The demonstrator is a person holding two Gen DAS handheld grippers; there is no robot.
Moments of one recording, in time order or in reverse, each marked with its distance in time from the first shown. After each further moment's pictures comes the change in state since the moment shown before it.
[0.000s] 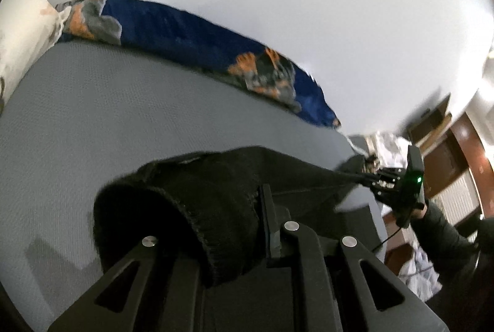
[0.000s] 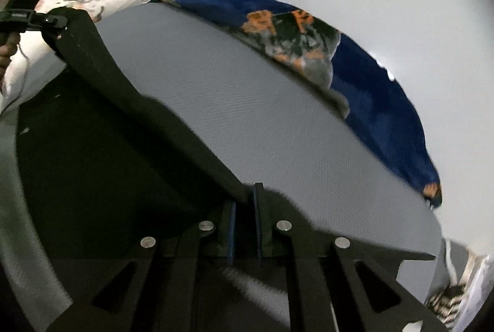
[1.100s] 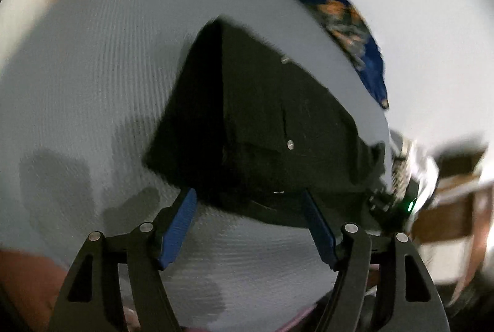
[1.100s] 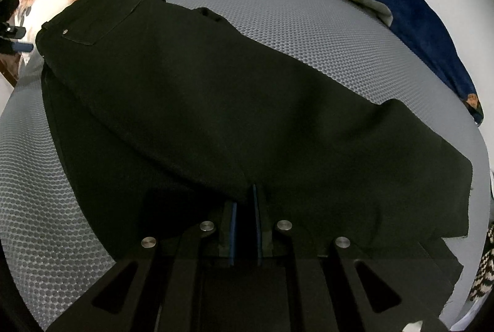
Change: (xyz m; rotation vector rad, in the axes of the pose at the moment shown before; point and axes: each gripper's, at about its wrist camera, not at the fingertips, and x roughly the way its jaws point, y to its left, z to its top) left arm -0.073 0.018 -0.160 -0.481 0.185 0.180; right arm 0.022 0.089 -0.121 0.110 0.124 0.118
